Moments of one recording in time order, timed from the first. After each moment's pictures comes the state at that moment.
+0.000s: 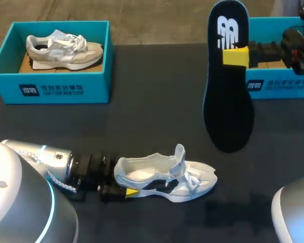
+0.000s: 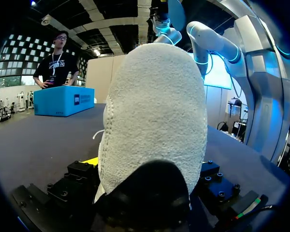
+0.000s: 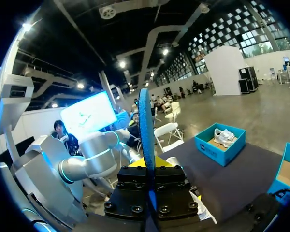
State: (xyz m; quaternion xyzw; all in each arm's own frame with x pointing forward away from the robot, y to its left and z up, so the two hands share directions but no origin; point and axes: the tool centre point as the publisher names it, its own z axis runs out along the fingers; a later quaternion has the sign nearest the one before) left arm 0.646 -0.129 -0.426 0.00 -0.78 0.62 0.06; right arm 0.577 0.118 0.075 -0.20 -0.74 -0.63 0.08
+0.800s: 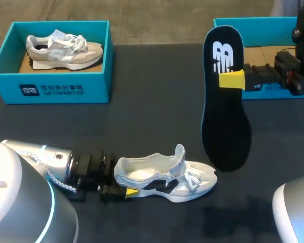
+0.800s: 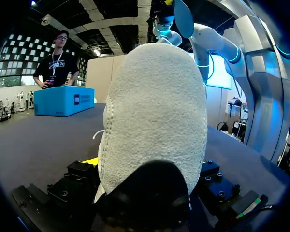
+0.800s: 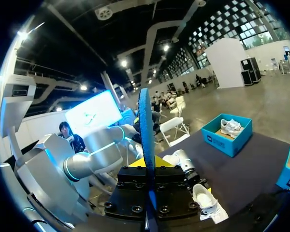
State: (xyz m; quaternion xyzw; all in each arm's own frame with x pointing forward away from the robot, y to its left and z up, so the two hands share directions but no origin) left arm 0.646 -0.129 -0.426 0.00 -0.78 0.62 0.06; right arm 0.559 0.124 0.047 -0.21 -0.74 -0.63 0.12
